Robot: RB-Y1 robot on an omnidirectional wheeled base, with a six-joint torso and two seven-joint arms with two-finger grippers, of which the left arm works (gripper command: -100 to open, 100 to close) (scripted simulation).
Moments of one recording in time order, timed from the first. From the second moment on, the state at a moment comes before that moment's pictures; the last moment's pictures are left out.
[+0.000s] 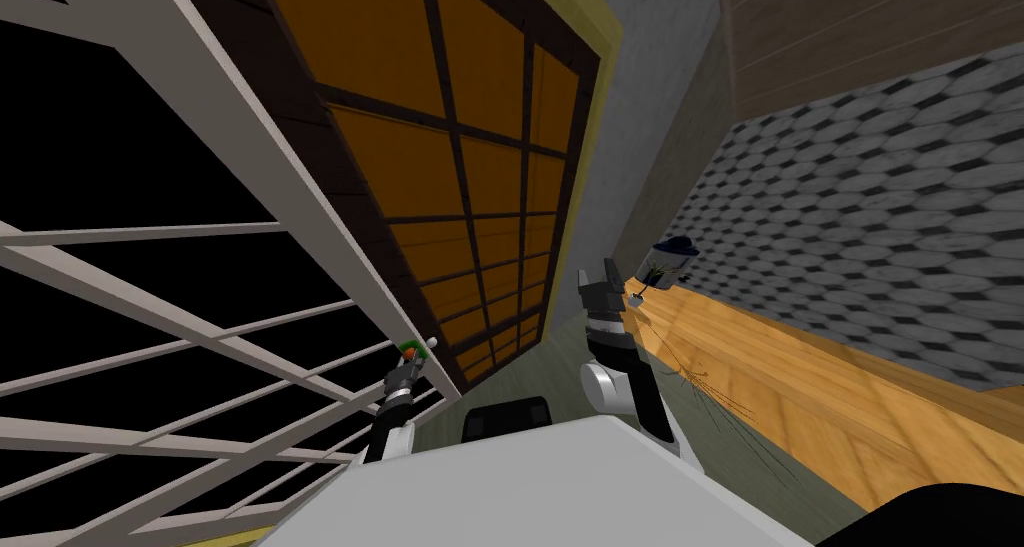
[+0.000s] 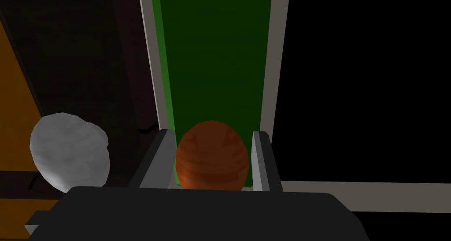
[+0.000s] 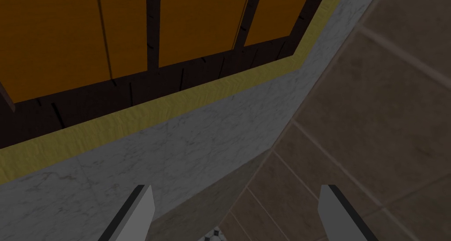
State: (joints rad) arm 0.00 0.09 0.48 -0.72 -0.14 -0.80 -1.39
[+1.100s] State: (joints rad) arm 0.07 0.09 0.48 -0.71 -0.13 -0.79 -1.33
